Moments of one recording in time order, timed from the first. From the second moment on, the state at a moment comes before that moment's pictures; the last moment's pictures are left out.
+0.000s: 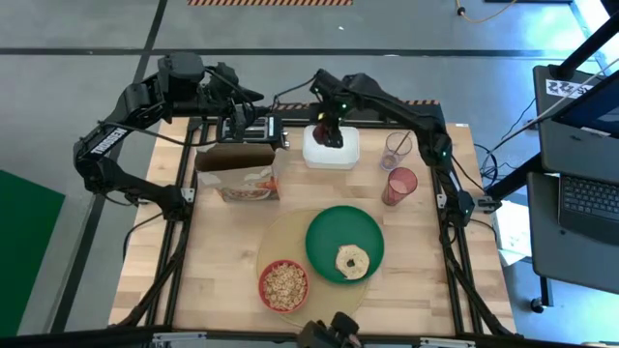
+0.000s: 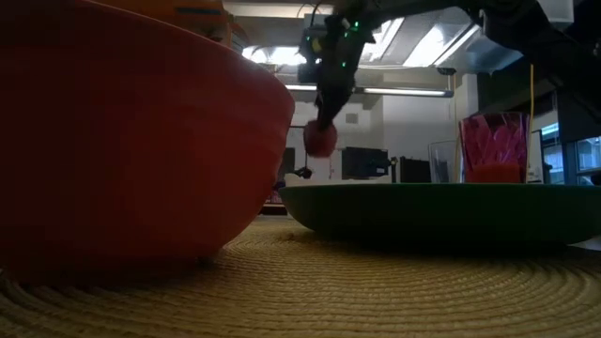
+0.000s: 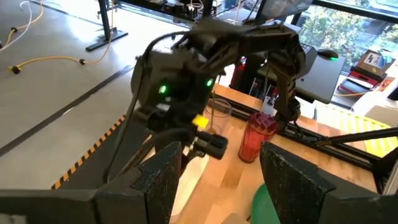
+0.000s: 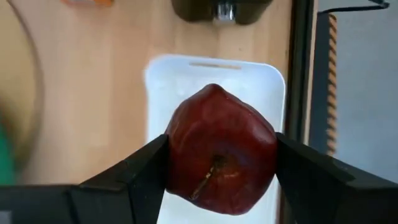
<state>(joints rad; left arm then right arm) 0.42 1.27 1.80 -0.88 0.04 -0.15 -0.51 2.20 2.31 -1.30 -0.15 -0.56</state>
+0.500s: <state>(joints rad) 0.42 1.27 1.80 -0.88 0.04 -0.09 -0.12 2.14 2.33 -1.46 0.04 -0.27</state>
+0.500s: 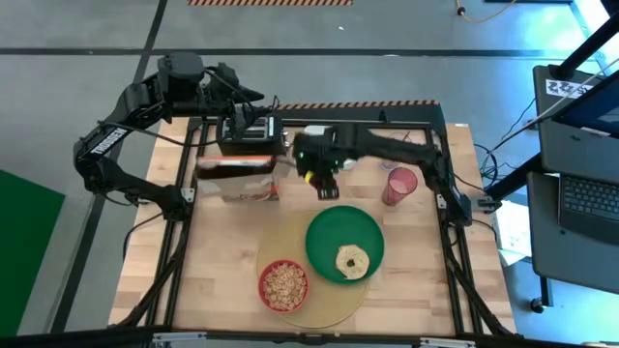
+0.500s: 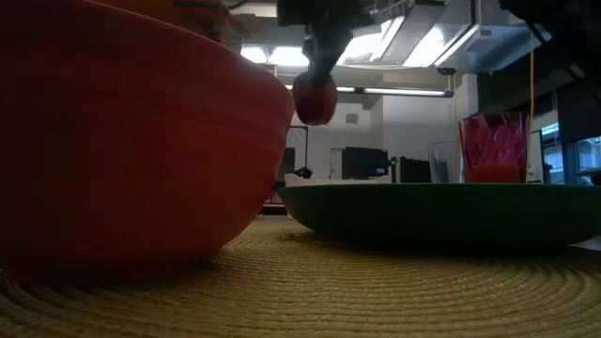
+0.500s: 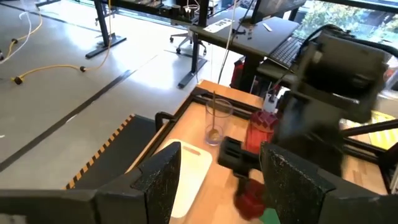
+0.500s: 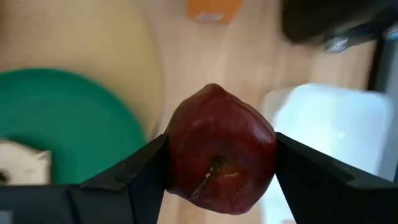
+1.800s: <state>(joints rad) 0.42 1.27 1.80 -0.88 0.18 -0.07 0.15 2.05 2.09 -1.36 0.12 0.22</state>
